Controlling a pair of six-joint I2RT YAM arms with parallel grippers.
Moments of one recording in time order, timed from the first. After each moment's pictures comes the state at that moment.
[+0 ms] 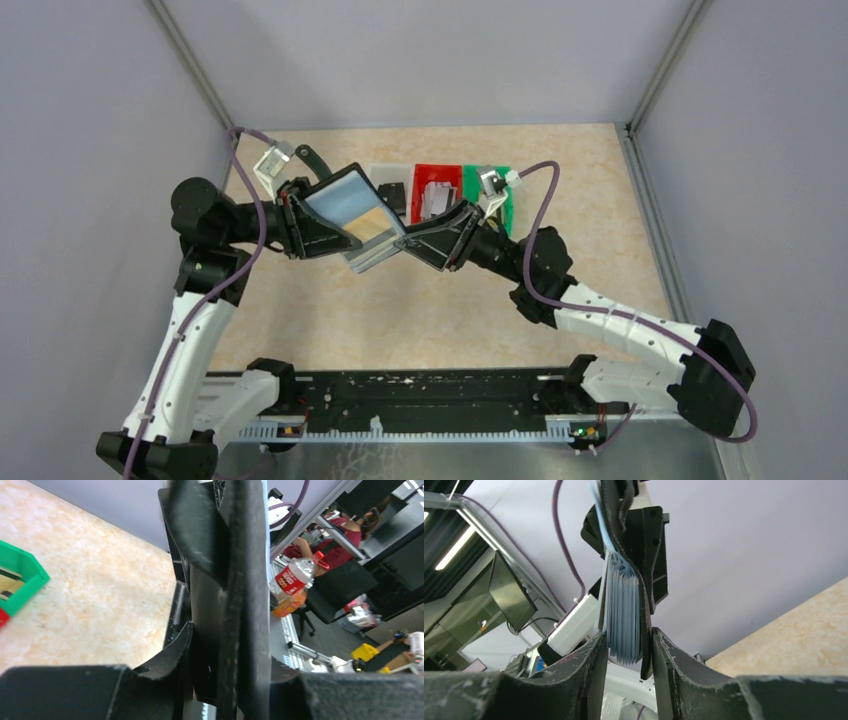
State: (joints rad) left arm -0.22 0.90 1.04 0.17 1.30 -0.87; right arm 0.90 1.09 0.73 0.89 -0.37 0.96
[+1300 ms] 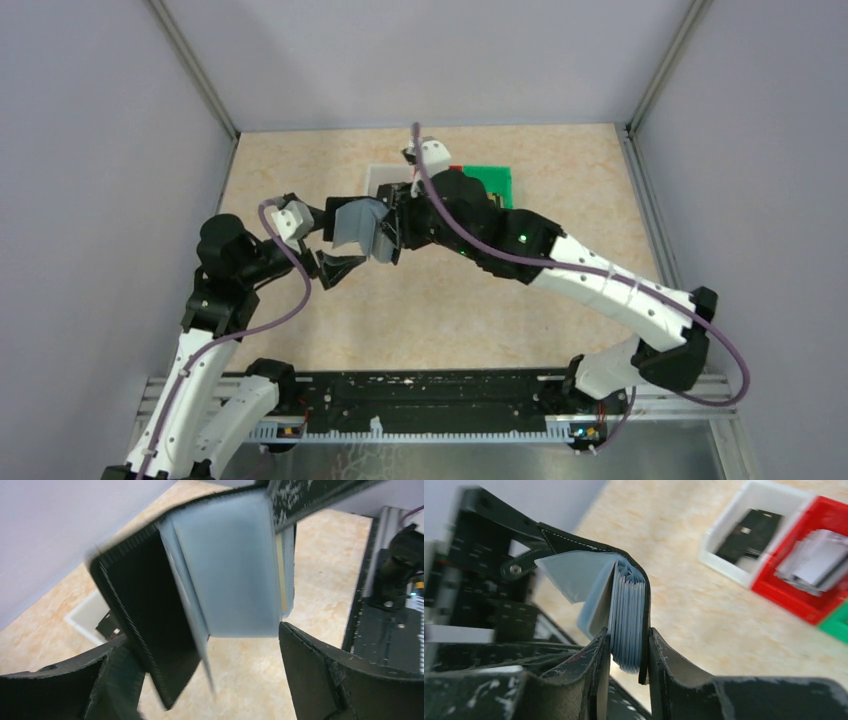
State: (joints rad) left arm -0.23 0.70 0.83 -0.21 0.85 0.16; right arm 1.08 1.33 1.51 -0.49 0.19 0.54
